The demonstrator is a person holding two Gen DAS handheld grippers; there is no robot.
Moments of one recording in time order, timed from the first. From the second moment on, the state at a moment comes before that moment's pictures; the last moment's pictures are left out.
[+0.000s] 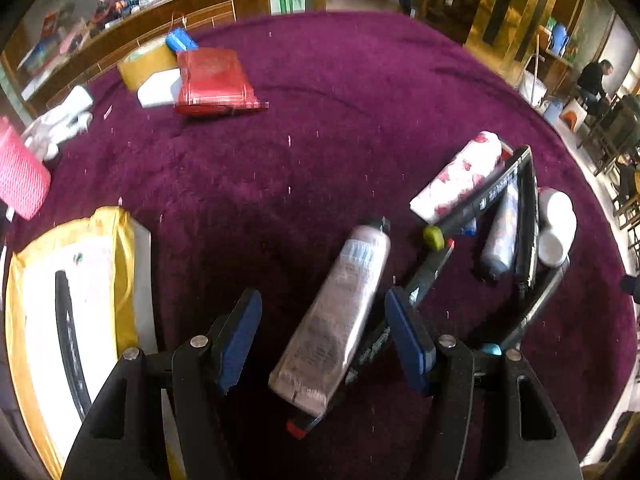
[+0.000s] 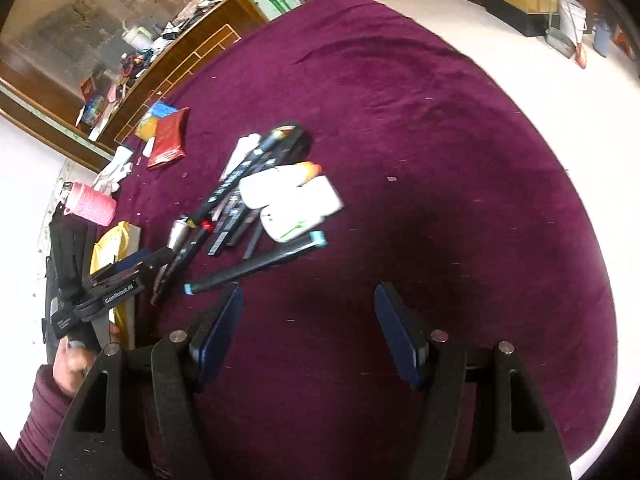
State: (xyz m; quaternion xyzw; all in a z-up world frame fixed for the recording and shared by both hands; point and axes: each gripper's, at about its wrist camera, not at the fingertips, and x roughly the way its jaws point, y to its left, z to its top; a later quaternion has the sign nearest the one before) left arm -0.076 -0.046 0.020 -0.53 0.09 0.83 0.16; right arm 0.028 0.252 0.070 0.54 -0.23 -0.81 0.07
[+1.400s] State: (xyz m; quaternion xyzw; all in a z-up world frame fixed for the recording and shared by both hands) left arm 0.067 -0.152 0.112 -0.44 -0.16 0.87 0.13; right arm -0.058 0.074 0.034 0.64 -0.19 -0.71 0.23
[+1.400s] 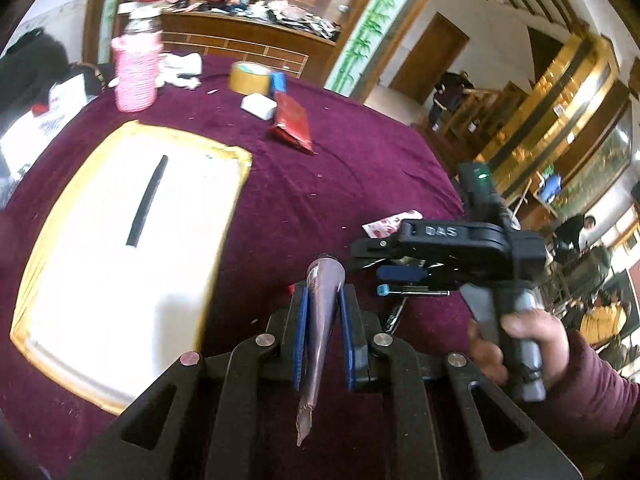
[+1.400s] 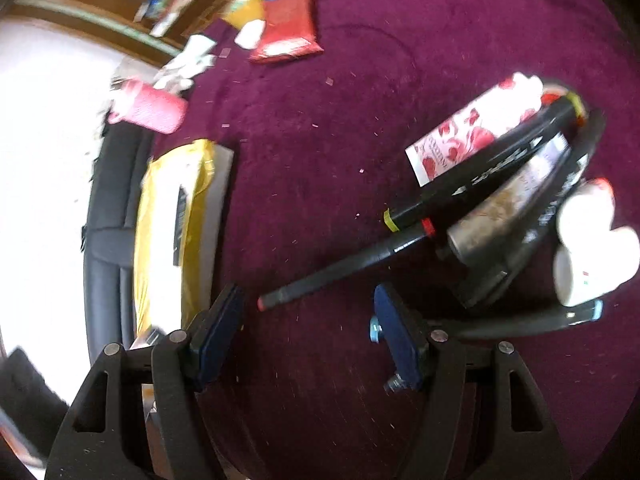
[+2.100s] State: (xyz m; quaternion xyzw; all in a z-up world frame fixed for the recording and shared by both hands) left arm 0.068 -0.264 0.096 -0.45 -0.19 0.86 0.12; right arm -0.060 0.031 0.026 0.60 -0.12 -0.79 0.10
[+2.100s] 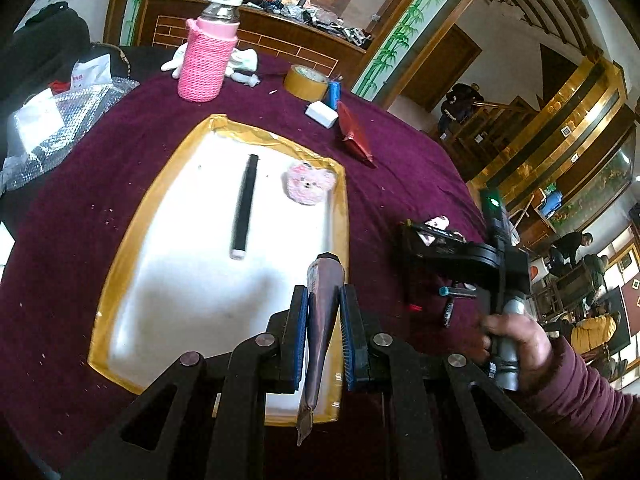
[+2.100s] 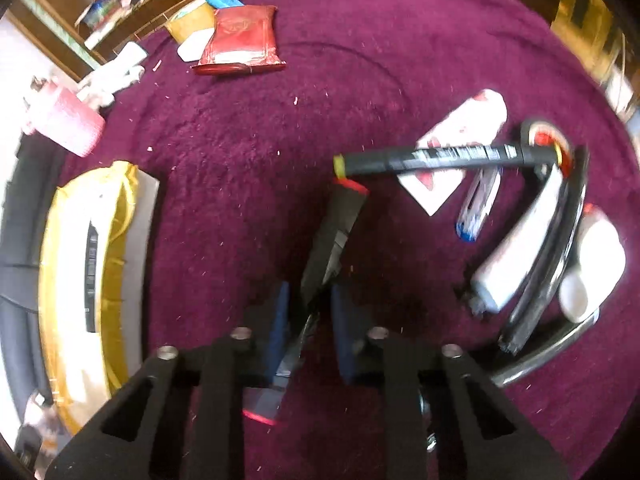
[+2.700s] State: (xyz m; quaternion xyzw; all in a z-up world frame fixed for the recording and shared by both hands) left arm -0.008 -0.310 0.075 -0.46 -0.18 0.86 0.12; right arm -0.029 -0.009 0.098 0.55 -0.22 -0.77 0.22
